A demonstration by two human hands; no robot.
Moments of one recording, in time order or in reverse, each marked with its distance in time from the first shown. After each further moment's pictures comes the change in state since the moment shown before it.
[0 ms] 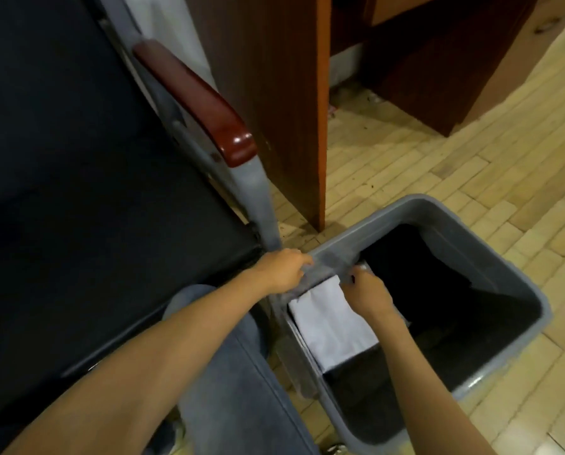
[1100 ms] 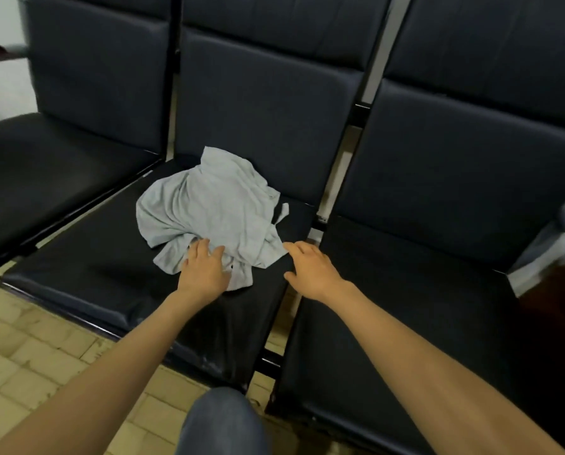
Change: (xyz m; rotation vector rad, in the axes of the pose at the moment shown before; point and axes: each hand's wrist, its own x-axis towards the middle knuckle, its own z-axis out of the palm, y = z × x) left_hand -0.448 -0.436 0.108 -0.540 0.864 -1.245; right_hand -0.175 -0.566 0.279 -0.768 -0.296 -1.349
